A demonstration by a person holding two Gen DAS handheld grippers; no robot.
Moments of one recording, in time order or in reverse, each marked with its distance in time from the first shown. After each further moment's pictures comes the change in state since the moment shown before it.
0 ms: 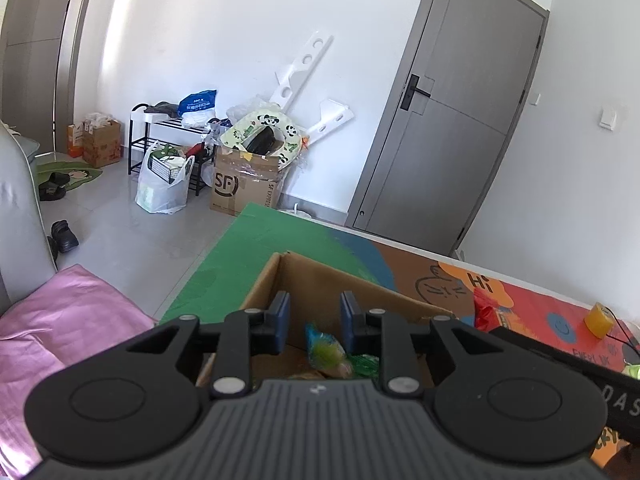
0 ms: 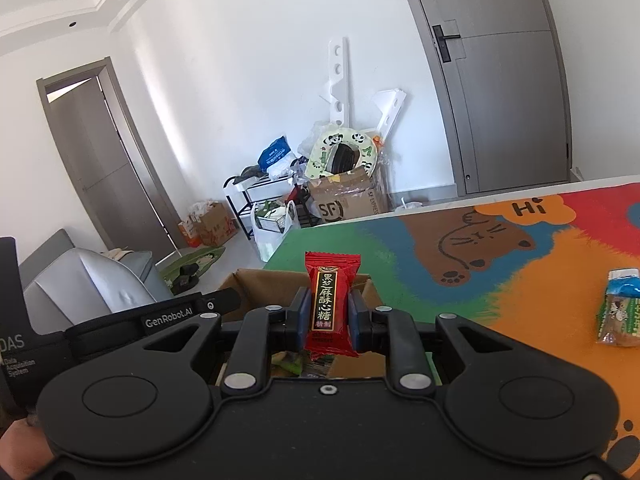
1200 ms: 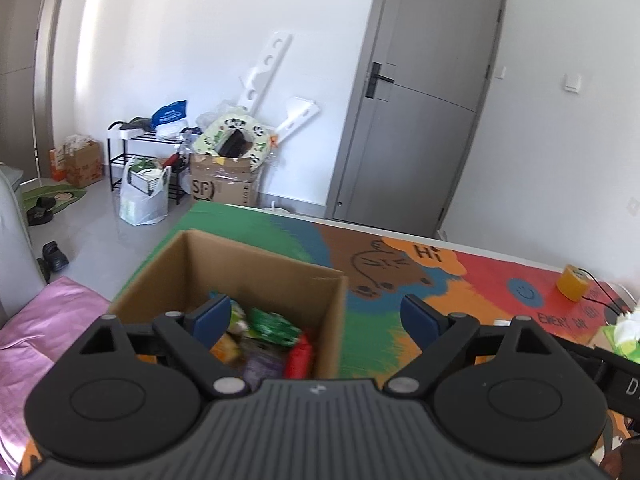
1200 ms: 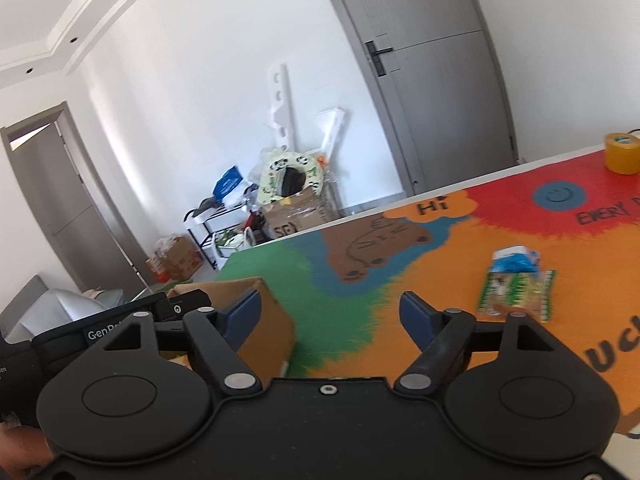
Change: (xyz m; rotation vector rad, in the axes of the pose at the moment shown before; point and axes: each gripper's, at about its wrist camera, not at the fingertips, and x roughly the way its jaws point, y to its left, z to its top) left arm -0.031 -0.086 -0.026 0.114 0.012 -0.028; right arm -0.082 -0.080 -0.016 0.134 -0.077 -0.123
